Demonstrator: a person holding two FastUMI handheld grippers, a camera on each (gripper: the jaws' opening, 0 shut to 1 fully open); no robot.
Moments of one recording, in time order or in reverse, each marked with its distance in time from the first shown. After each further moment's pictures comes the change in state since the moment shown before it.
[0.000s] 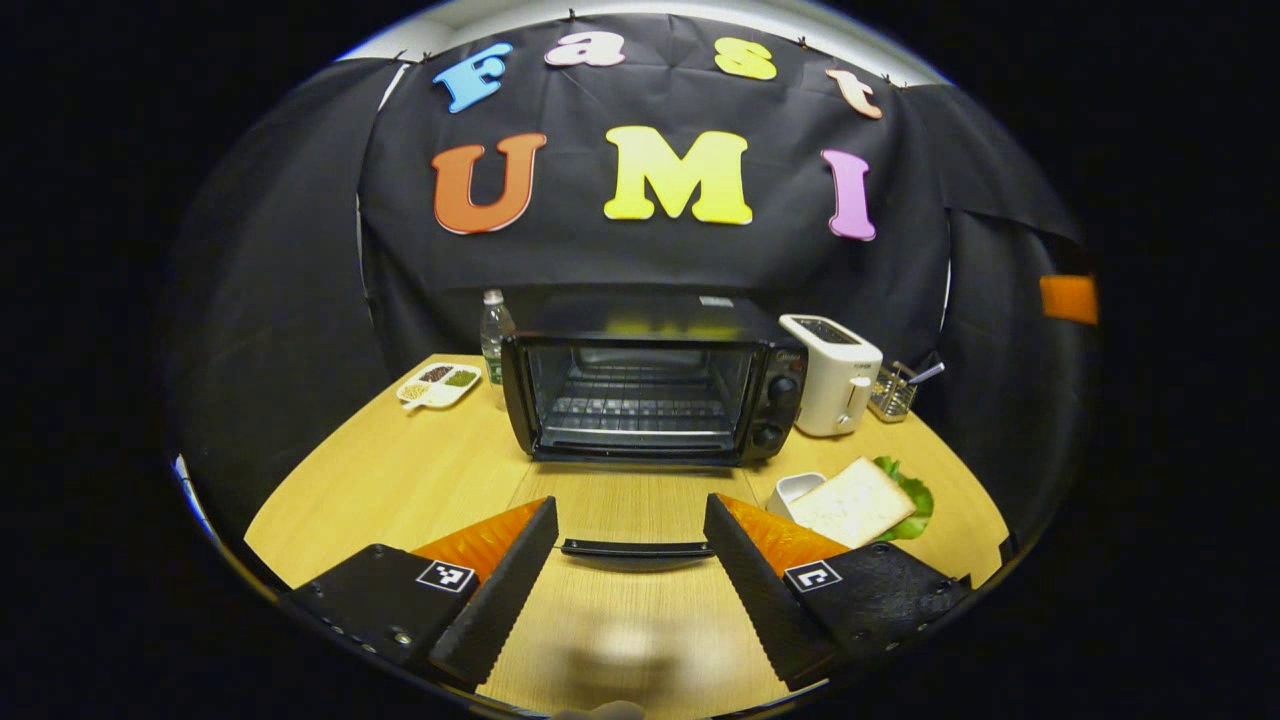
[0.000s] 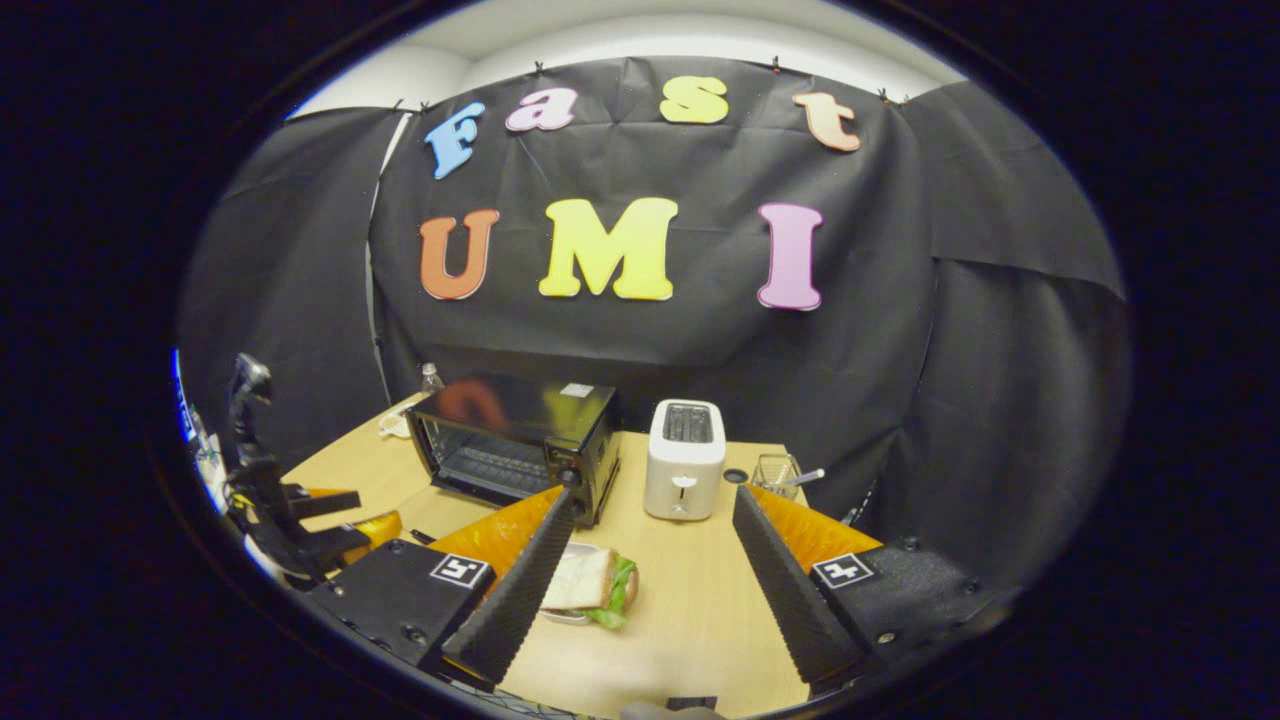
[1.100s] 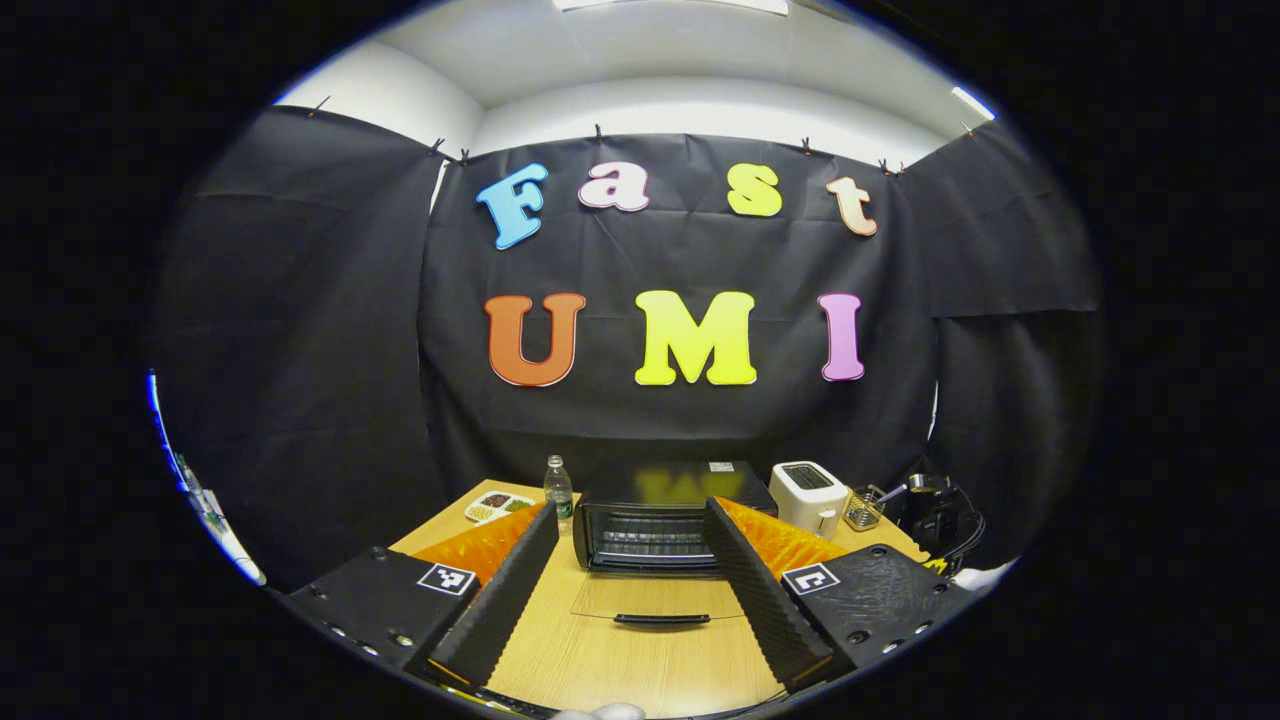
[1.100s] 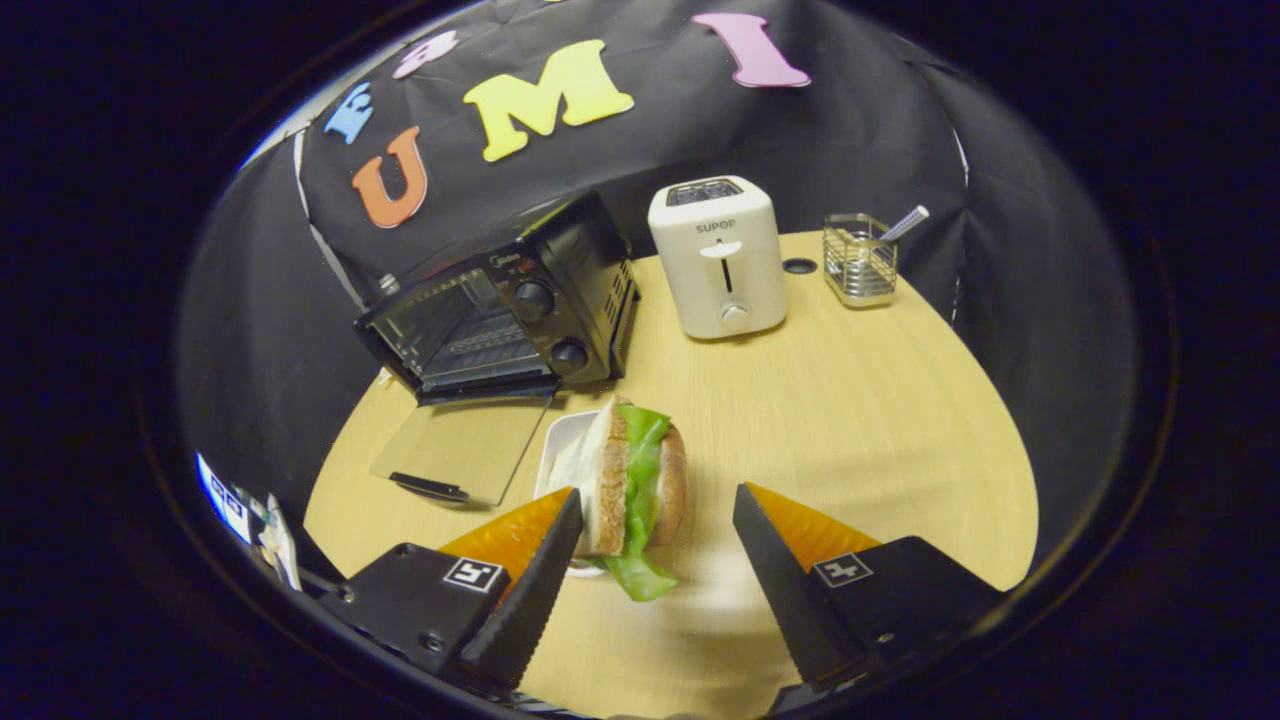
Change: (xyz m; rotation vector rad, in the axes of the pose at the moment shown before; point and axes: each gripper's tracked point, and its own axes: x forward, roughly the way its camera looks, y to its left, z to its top) left arm -0.138 0.028 0.136 0.009 -0.328 0.062; right arm 0.135 0.029 -0.189 0.342 0.392 0.179
